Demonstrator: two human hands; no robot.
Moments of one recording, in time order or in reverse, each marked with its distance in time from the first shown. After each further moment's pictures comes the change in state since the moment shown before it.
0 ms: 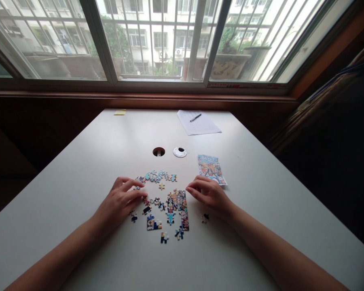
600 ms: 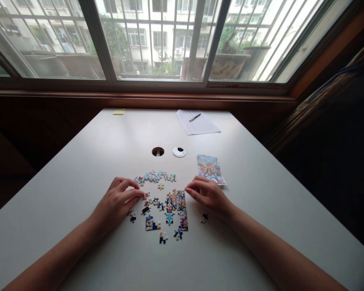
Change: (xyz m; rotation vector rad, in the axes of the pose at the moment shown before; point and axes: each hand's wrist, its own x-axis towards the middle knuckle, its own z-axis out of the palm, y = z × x) left_hand -0.001 -0.001 -0.001 -0.024 0.060 0.014; right_hand -0.001 -0.001 0.000 -0.007 -0.011 -0.009
